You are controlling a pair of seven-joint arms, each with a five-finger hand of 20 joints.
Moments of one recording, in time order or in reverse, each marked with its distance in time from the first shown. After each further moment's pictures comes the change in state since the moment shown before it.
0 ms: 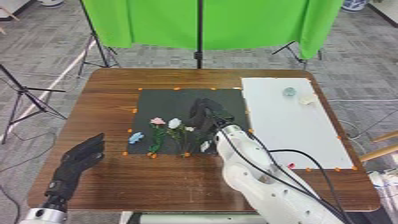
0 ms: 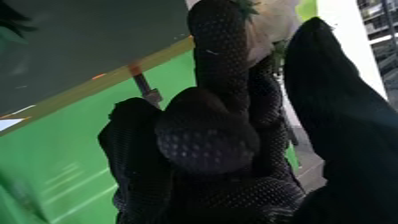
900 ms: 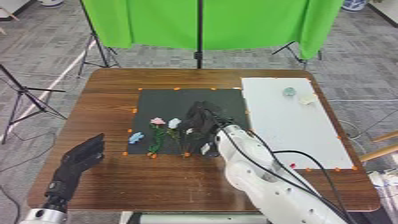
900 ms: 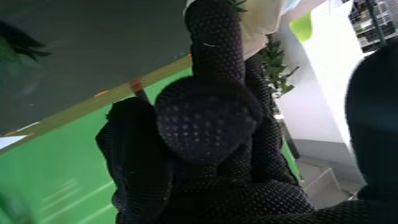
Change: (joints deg) left arm 0.2 -0.1 0.0 -0.1 0.0 0.0 -0.1; right arm 0.1 0.5 0.7 -0.8 3.3 -3.9 -0.1
